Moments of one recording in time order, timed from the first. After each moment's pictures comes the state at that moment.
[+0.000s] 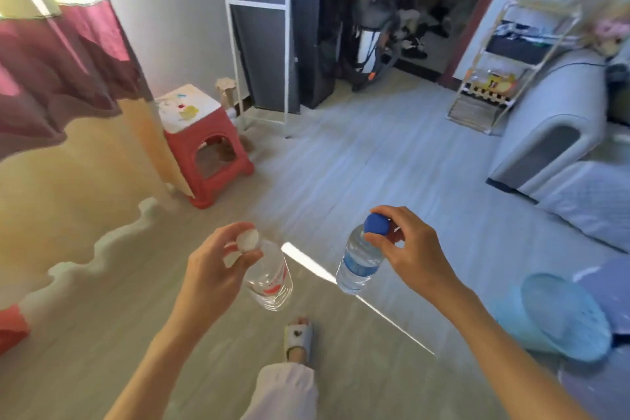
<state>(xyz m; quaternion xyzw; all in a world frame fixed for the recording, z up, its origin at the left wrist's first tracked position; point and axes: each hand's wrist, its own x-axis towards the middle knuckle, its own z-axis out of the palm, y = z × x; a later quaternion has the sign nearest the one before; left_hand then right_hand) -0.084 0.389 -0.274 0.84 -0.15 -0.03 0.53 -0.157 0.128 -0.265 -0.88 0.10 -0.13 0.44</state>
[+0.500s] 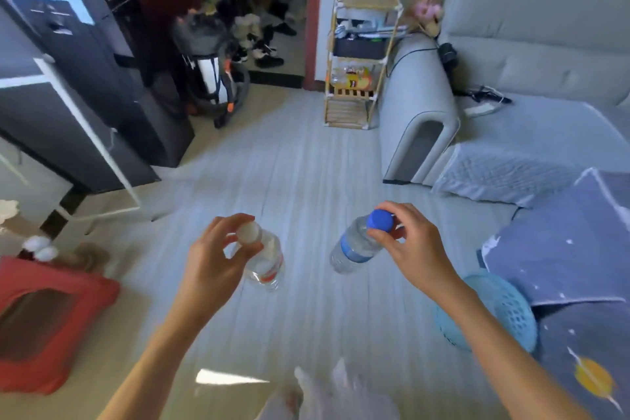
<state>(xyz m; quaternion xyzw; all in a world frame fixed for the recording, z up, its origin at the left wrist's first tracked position) 0.197 -0.025 -0.267 0.78 -0.34 -0.16 0.51 0.007 -0.220 -0.262 -0.83 0.32 -0.25 0.38</state>
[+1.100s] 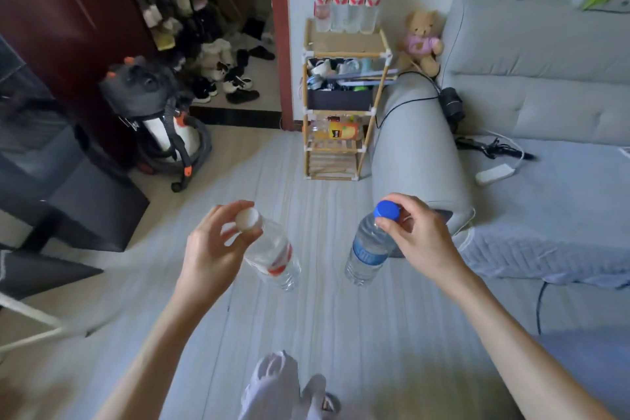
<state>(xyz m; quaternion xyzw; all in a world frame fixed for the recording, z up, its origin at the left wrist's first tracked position) 0.432 -0.498 -0.239 0.76 -0.34 -0.16 0.53 0.238 -0.689 -0.253 -0.83 0.35 -0.26 0.34</state>
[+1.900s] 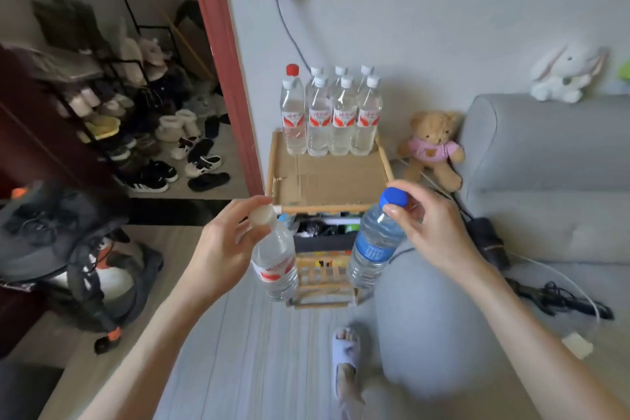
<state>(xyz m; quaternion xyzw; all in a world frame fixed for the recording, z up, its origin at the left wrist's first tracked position) 0.765 -1.051 -0.218 0.71 -0.47 -0.16 0.50 0.560 -1.227 -0.211 -0.84 0.33 -0.30 0.30</state>
